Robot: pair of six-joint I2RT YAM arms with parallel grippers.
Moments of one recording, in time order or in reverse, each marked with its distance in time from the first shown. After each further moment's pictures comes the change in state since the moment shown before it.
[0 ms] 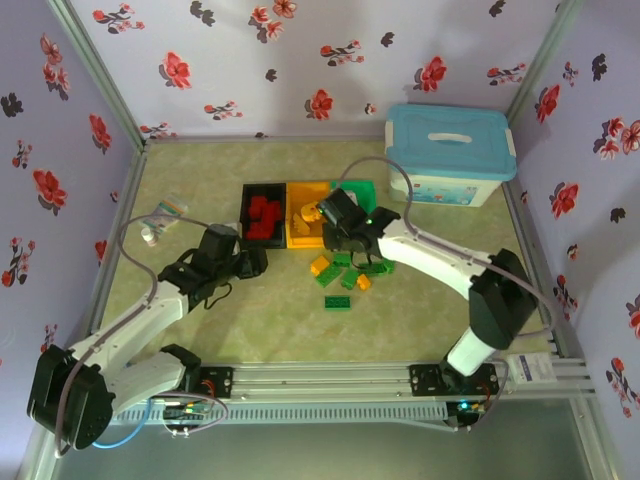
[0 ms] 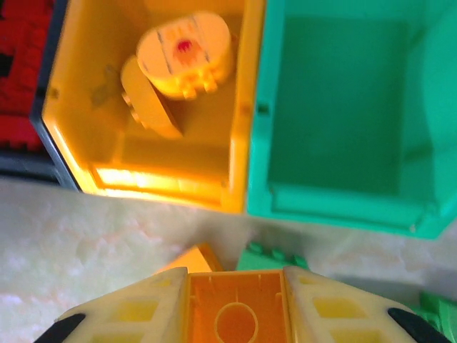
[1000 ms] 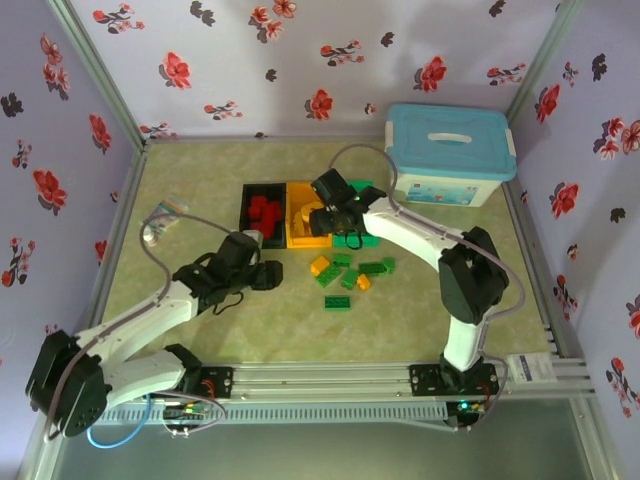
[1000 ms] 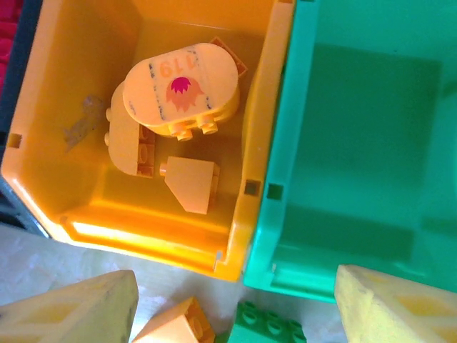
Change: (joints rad) left arm -0.176 0.079 0.028 -0.017 0.000 0.004; right arm -0.075 0.149 0.133 -0.022 -0.073 -0.125
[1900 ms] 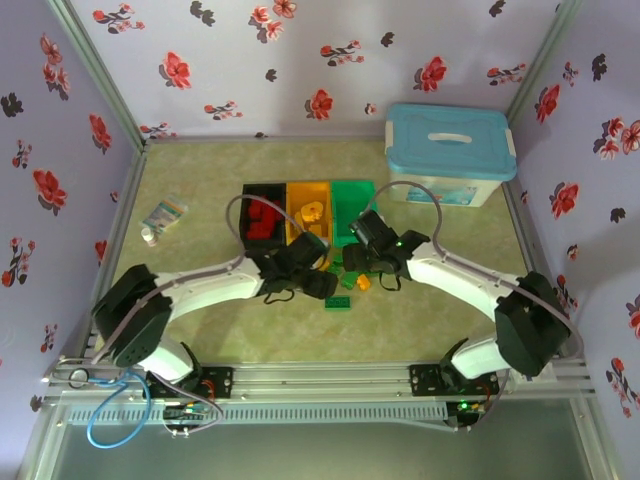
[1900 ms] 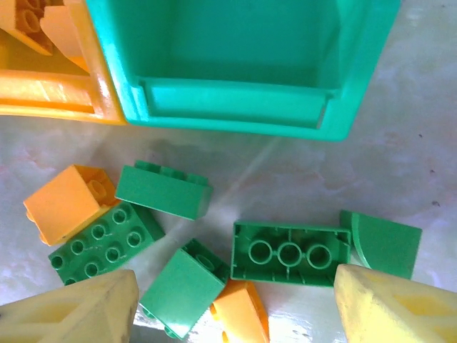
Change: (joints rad) left arm -0.276 0.470 0.316 0.037 0.035 0.070; right arm 0.000 -0.401 -0.514 0.103 0.030 0.106
